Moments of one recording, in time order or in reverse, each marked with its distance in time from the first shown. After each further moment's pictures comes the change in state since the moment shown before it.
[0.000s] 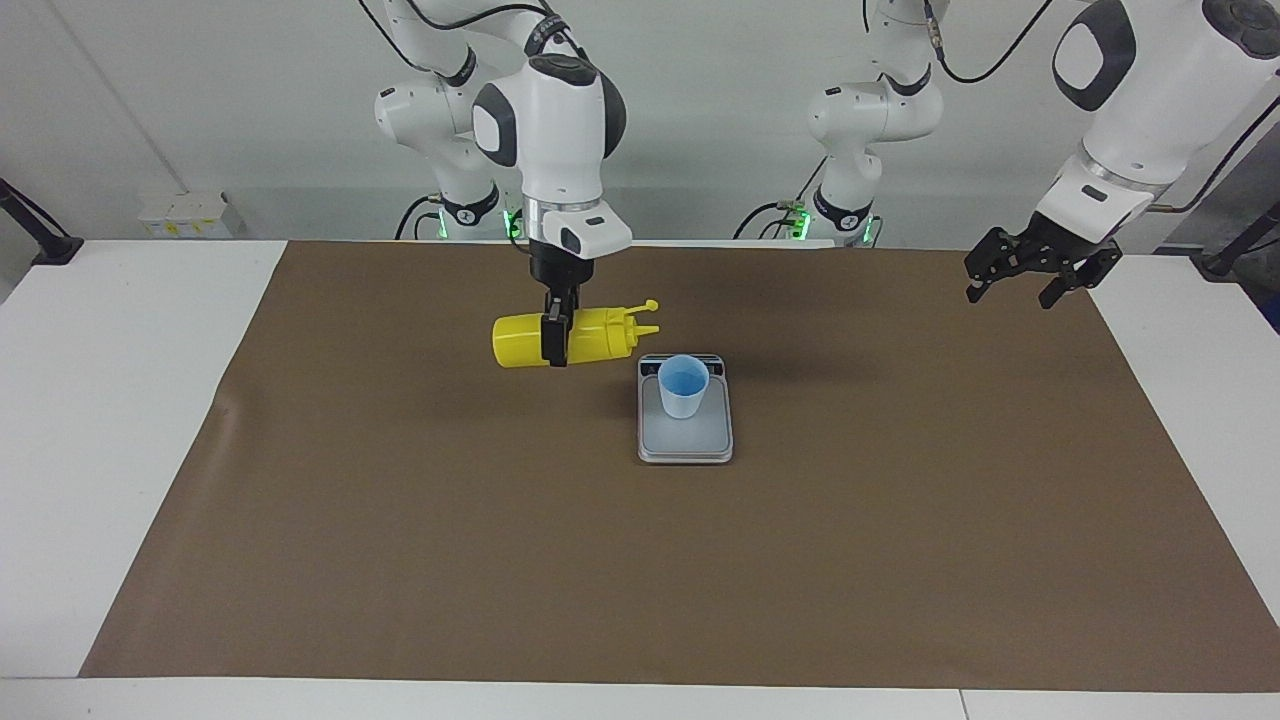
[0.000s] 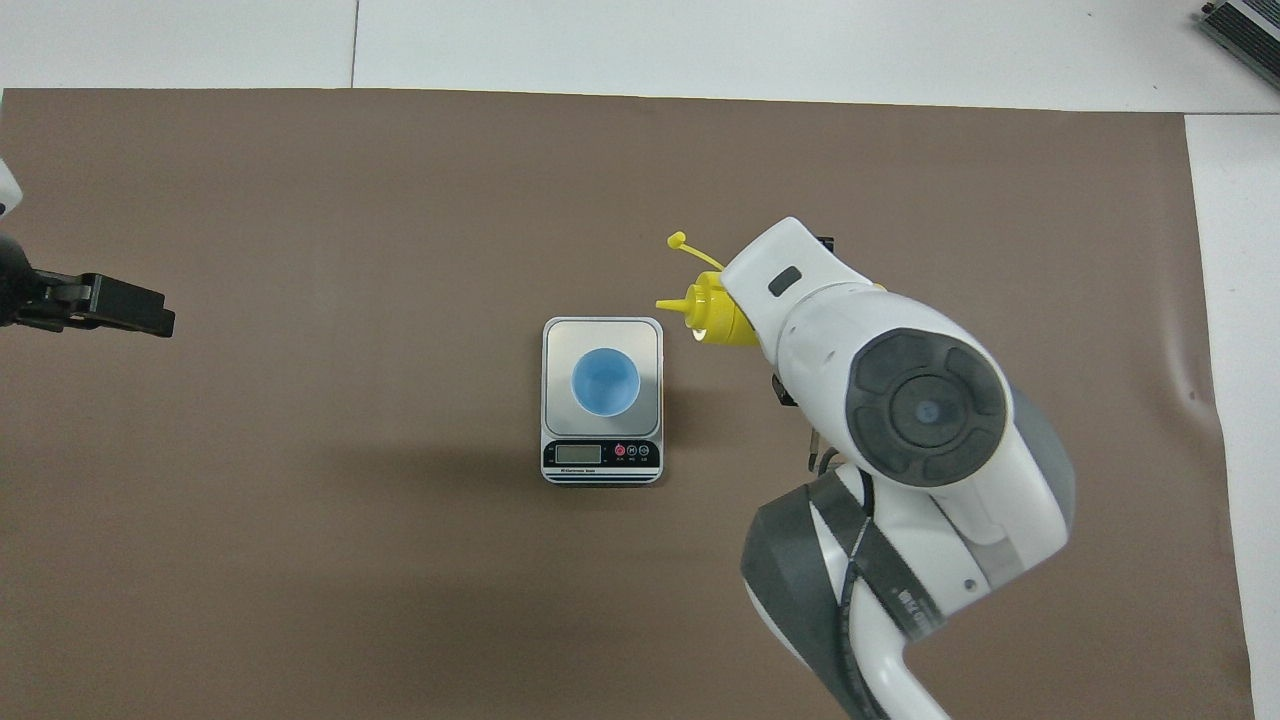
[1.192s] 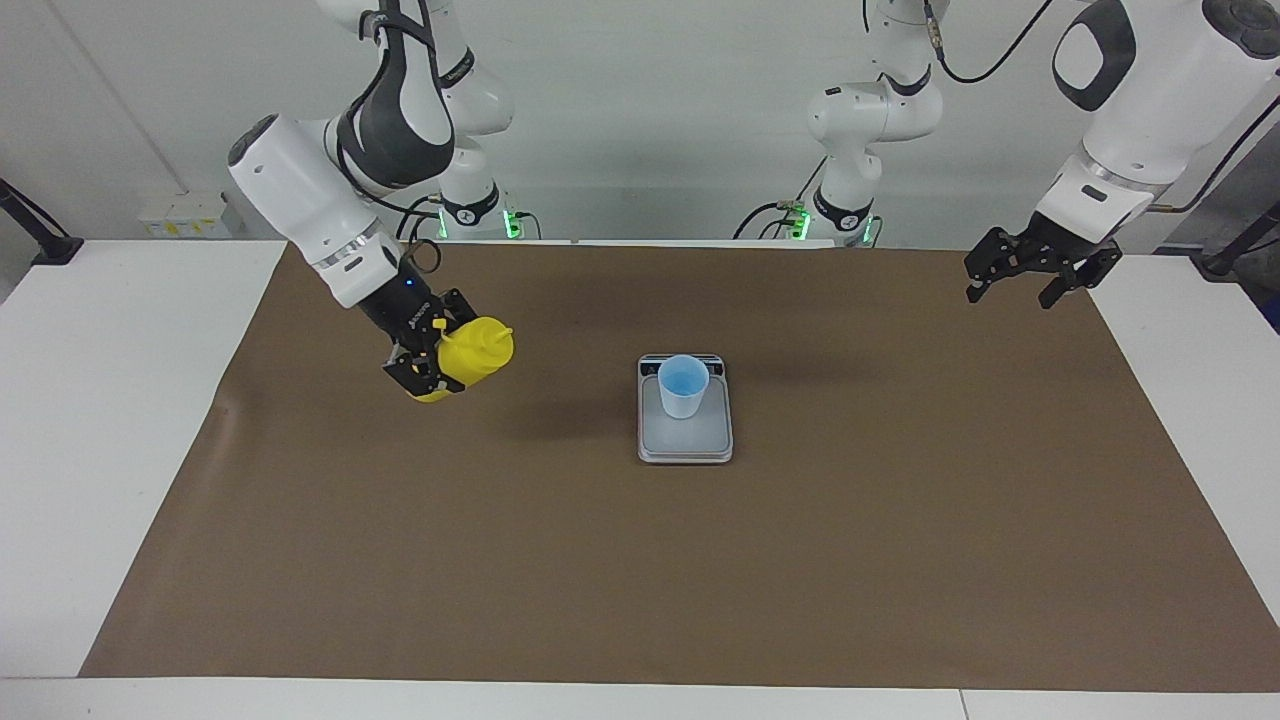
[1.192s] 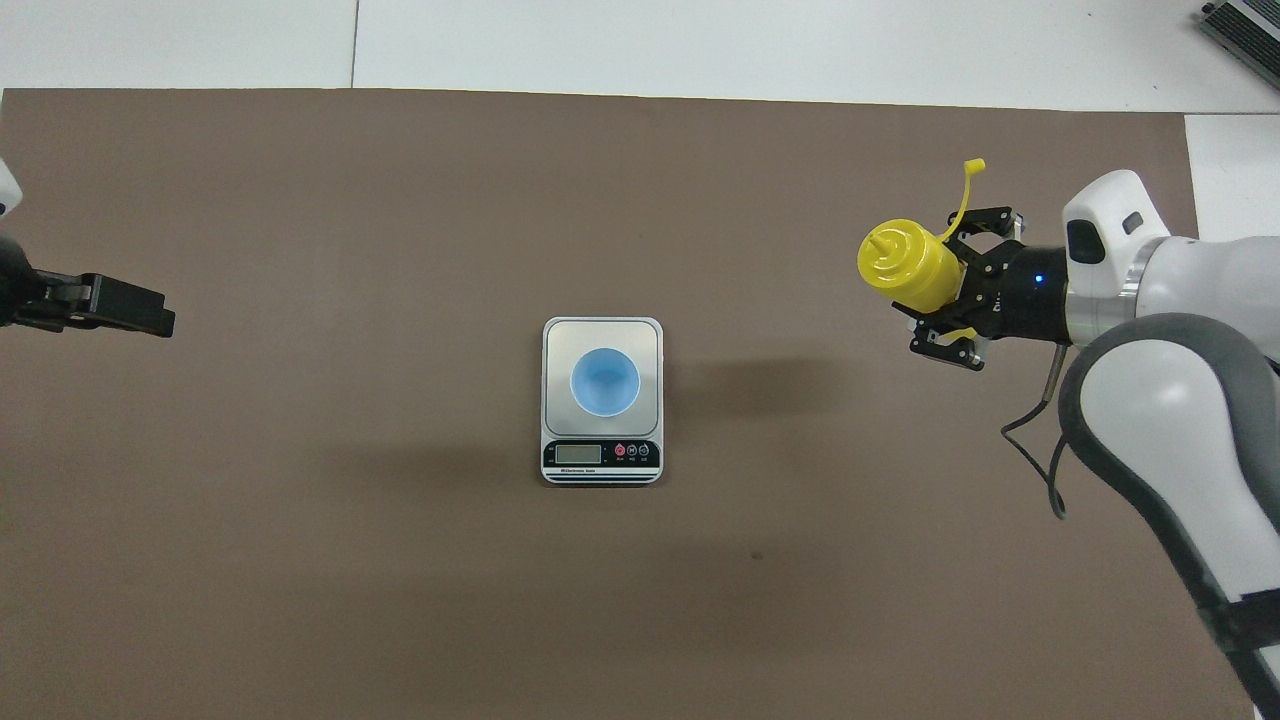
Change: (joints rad) left arm 0.000 0.000 0.000 0.000 0.000 0.000 0.000; right arm -0.386 -0.029 -0.005 -0.149 0.909 0.056 -0.700
